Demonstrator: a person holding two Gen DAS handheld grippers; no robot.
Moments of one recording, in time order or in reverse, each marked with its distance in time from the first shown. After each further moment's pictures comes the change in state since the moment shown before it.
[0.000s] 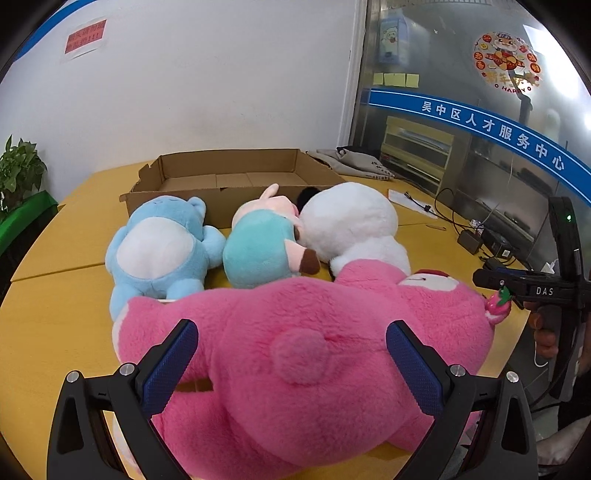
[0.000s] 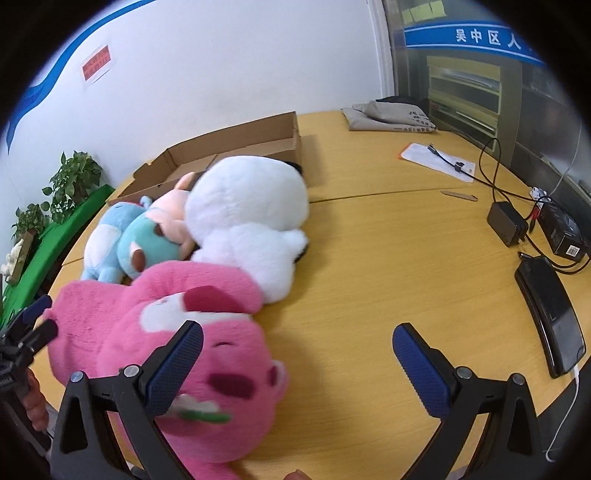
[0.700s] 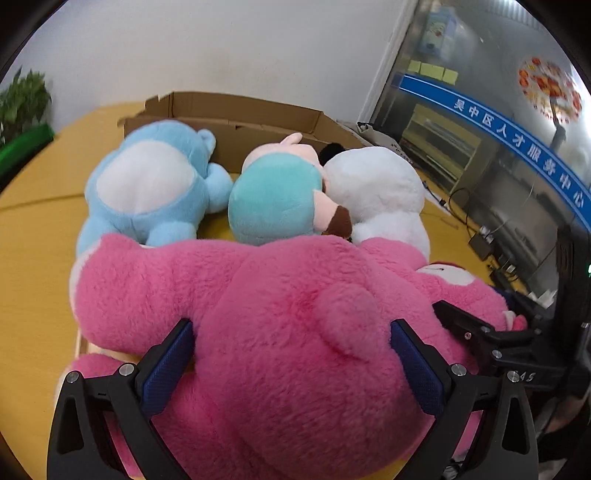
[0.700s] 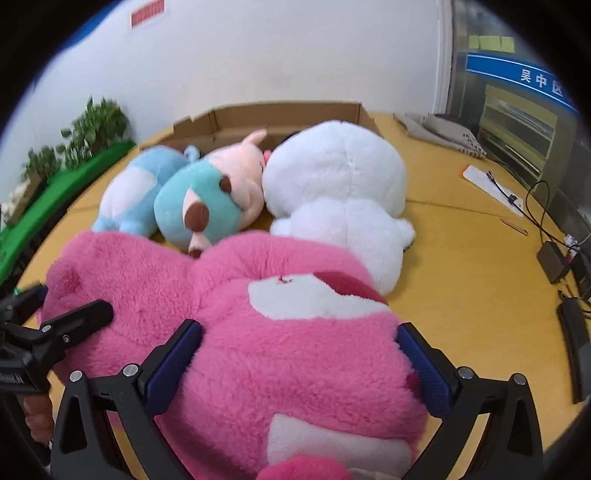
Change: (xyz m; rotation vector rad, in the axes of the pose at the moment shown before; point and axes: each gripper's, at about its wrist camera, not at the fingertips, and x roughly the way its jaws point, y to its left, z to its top) left arm 0.054 0.032 -0.015 -0.188 0.139 -0.067; right arm 0.056 0.088 -0.019 -0.183 -0.008 0.024
